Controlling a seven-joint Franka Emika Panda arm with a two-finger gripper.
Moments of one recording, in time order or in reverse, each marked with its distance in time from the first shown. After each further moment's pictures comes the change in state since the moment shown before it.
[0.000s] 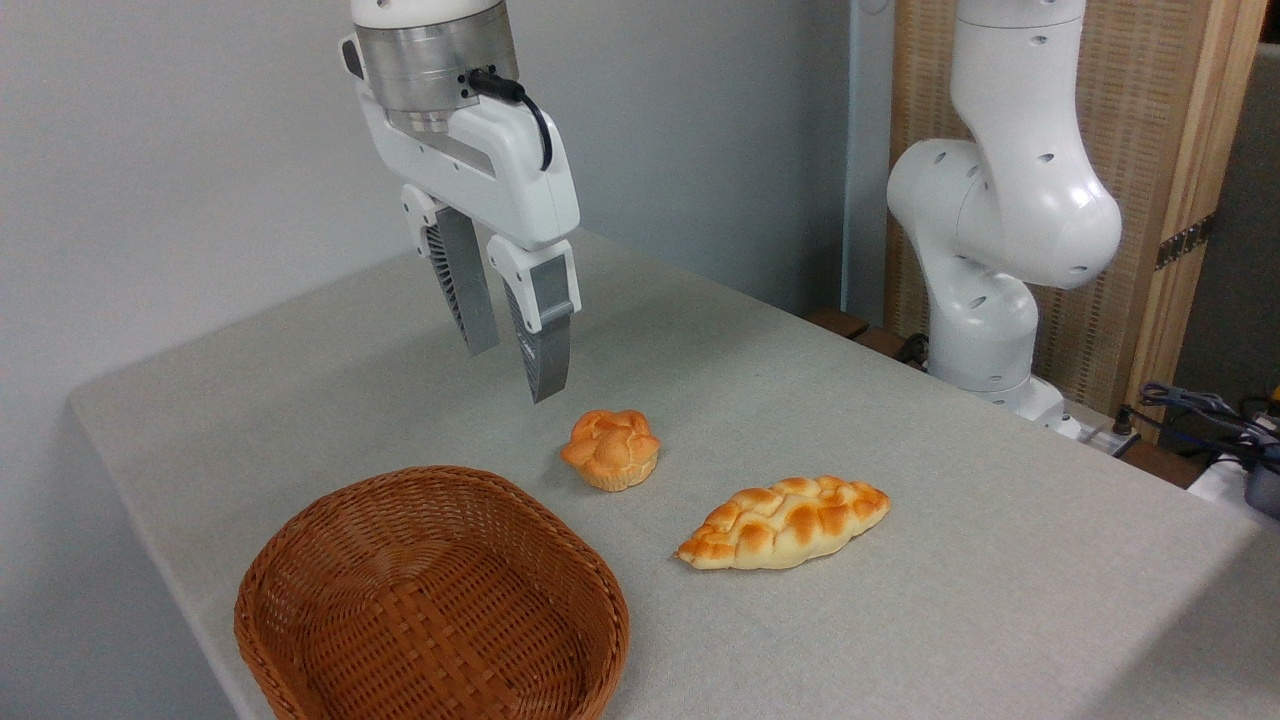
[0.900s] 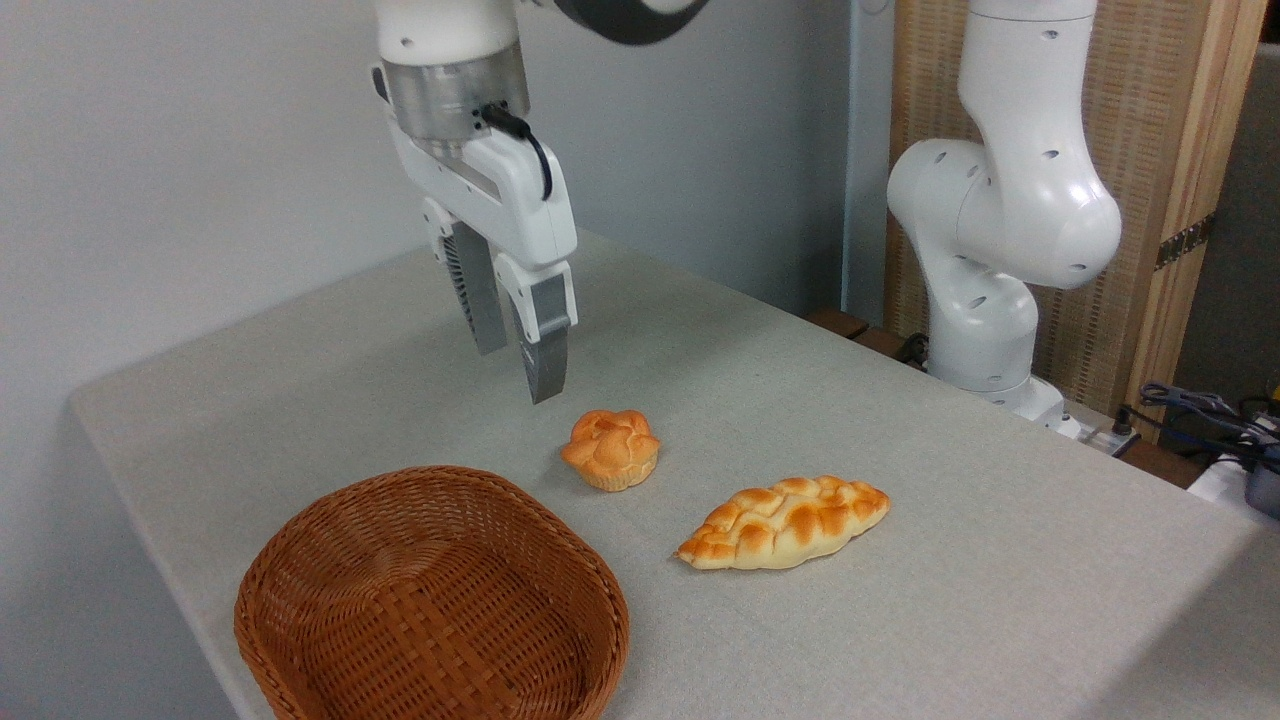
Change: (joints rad) arm -0.004 -0.100 -0.076 -0.222 -0.026 0.139 0.003
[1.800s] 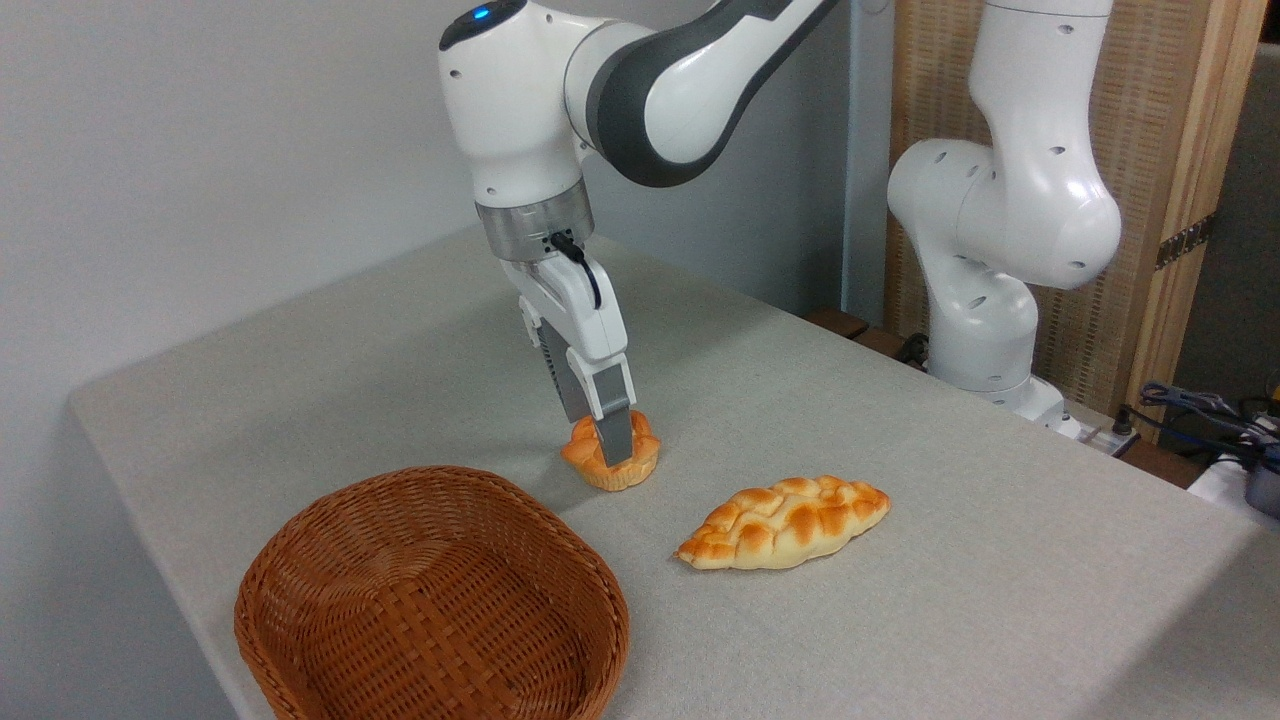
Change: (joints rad) arm -0.005 -0.091 -0.112 -0.404 0.068 0.239 0.005
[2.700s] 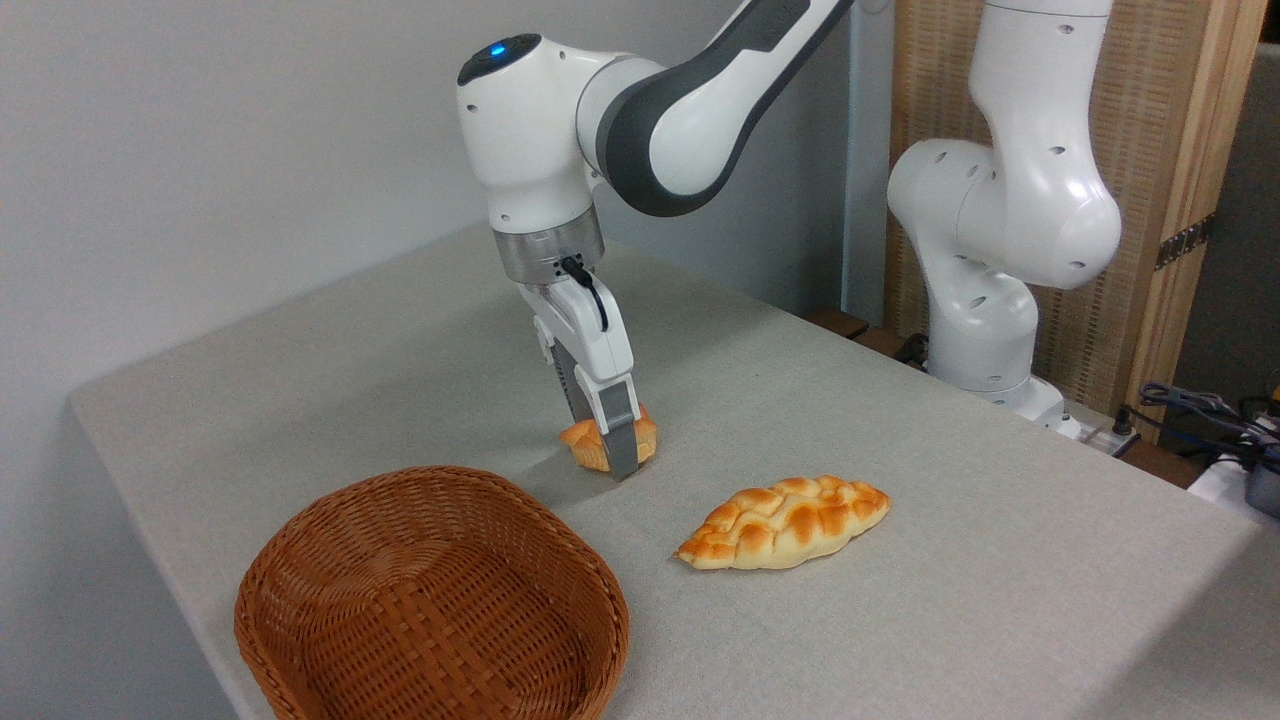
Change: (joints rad) arm 0.000 0.000 -0.029 -0.073 0.000 0.076 0.000
